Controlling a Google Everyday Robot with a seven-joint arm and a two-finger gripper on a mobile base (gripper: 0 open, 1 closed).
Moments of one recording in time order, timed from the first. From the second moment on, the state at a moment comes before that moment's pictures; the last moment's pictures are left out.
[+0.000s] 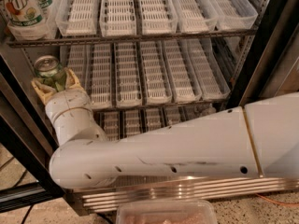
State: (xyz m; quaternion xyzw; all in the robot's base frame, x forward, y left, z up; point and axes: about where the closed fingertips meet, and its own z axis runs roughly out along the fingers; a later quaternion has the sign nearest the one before) arm 0.558 0.220 0.910 -0.15 0.64 0.17 0.74
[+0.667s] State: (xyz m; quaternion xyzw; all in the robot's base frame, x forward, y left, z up) arm 0.540 0.176 0.910 -0.12 0.67 0.15 0.71
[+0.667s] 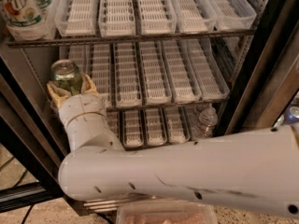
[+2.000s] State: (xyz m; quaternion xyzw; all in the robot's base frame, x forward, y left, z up) arm 0.554 0.083 0.919 -0.03 0.72 0.22 0.66
